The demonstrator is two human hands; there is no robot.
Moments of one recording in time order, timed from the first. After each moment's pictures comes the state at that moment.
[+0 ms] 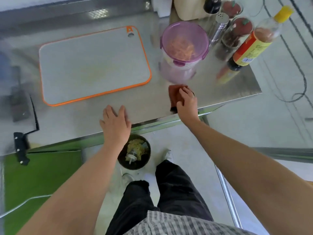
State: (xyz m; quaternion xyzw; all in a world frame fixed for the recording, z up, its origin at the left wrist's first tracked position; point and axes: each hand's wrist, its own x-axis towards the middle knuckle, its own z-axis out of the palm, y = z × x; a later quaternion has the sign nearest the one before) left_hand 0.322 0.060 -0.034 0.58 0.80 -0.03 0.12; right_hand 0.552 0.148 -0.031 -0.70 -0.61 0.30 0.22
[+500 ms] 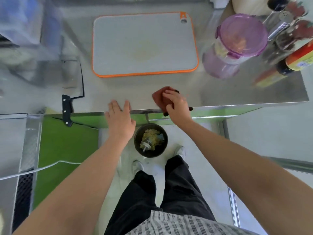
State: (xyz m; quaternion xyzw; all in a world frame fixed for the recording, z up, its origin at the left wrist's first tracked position) left_hand 0.221 -0.024 -0.030 0.52 0.84 -0.04 0.15; right_hand 0.400 0.075 -0.023 -0.54 -0.72 0.39 0.17
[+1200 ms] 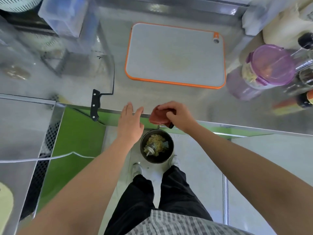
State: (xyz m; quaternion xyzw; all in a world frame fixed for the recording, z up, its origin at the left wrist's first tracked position) left_hand 0.168 -0.049 -0.024 0.53 0.82 0.04 0.20; right_hand 0.328 0.066 -0.003 -0.45 -0.74 0.50 0.10
